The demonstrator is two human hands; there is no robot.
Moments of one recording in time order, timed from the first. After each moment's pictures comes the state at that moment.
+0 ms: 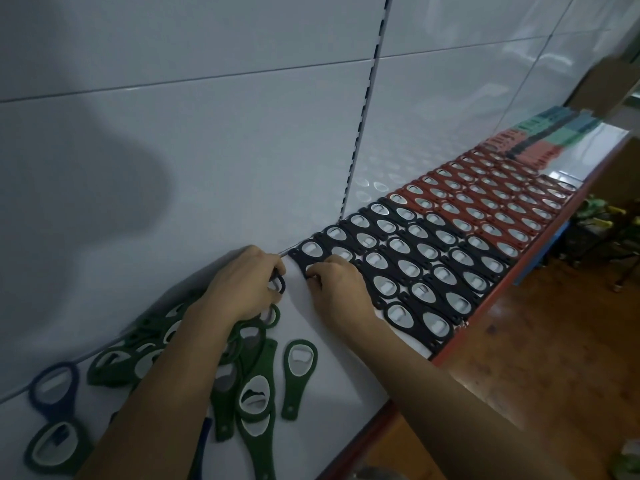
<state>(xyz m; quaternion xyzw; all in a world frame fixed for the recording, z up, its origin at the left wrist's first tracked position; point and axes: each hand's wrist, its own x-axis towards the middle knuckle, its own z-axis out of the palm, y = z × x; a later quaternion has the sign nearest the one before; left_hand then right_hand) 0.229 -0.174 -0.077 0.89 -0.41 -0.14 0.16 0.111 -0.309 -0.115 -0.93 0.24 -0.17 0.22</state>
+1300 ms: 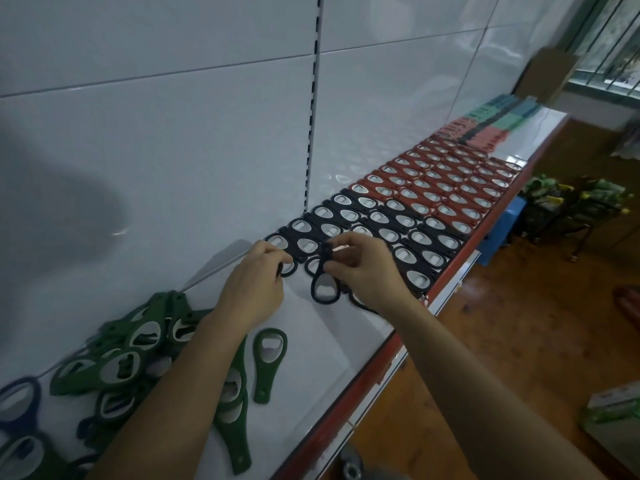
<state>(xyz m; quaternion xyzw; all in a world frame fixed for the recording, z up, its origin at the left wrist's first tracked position) 0.182 -0.210 -0.099 0.85 -0.45 -0.07 0.27 0.035 -0.352 -0.069 -0.77 0.28 -0.21 0.53</state>
